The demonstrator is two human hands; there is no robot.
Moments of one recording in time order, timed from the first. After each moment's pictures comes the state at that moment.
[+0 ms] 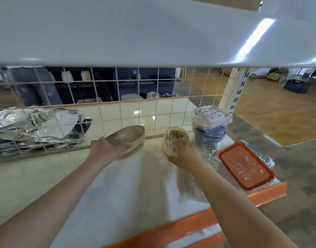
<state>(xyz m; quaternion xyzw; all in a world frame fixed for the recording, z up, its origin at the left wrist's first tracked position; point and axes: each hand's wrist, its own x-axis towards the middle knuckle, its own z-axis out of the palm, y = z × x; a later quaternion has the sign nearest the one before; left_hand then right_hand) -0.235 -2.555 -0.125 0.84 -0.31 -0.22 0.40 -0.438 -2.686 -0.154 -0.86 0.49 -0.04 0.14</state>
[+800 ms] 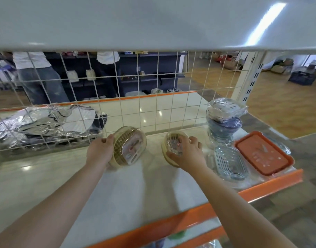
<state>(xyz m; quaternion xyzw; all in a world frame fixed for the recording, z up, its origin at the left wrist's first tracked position) -0.189 -2.513 -0.140 0.84 -0.26 -0.14 0.45 -0.404 -2.610 -0.148 -0.81 0.53 -0.14 0.19</state>
